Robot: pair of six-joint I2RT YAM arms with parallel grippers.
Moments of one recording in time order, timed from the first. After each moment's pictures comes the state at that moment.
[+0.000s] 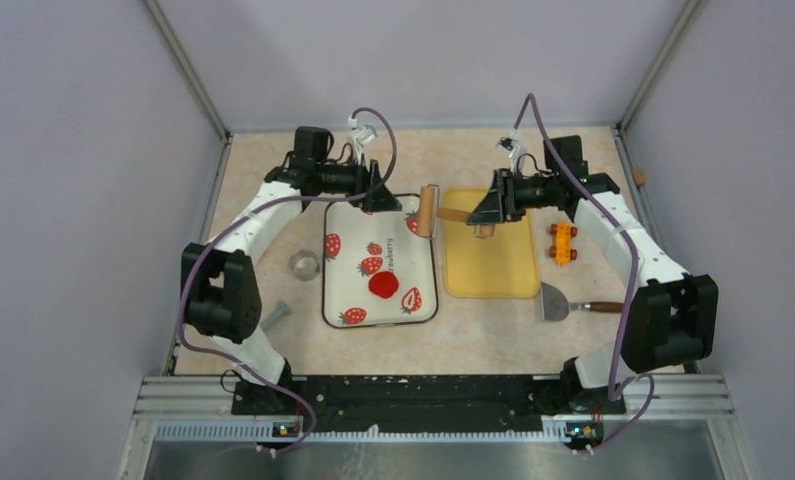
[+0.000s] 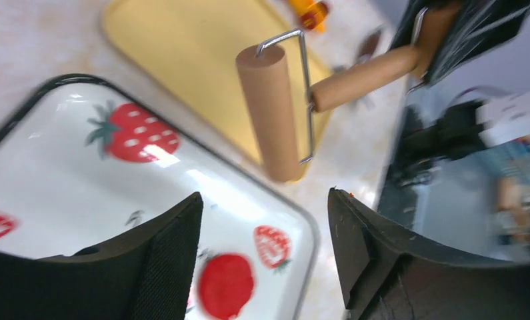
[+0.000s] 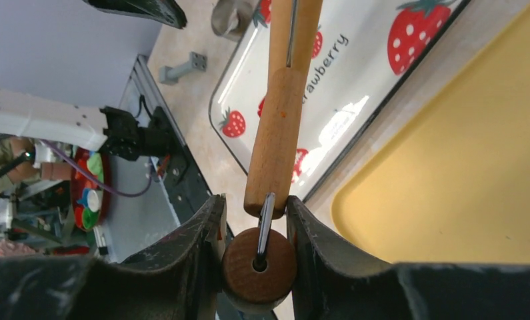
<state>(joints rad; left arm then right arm) -0.25 1.72 1.35 -0.25 1.05 -0.20 0.21 1.47 1.23 -0.55 -0.94 0.17</state>
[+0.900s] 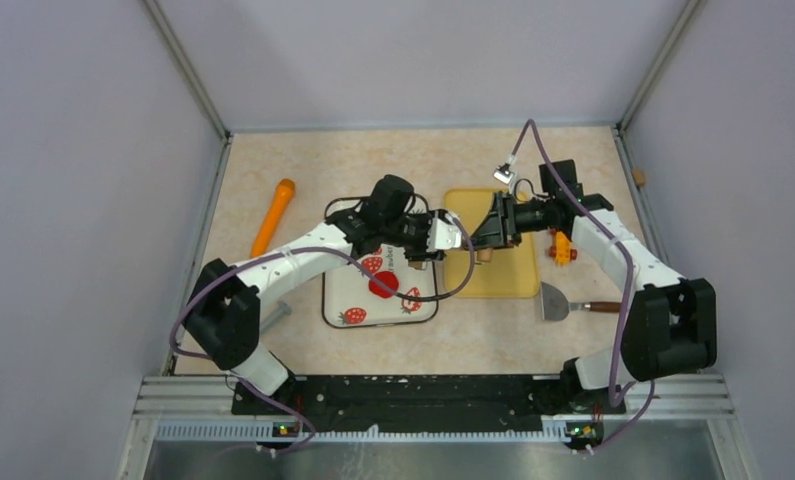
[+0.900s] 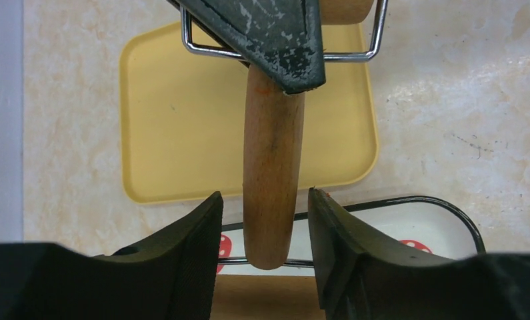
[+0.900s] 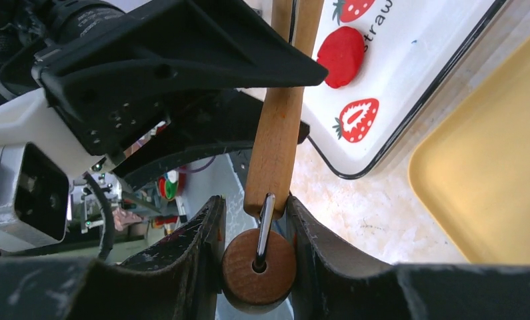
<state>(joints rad) -0.74 1.57 1.18 -0.25 0.58 0.83 0.21 1.43 1.06 -0.56 -1.10 0.27</state>
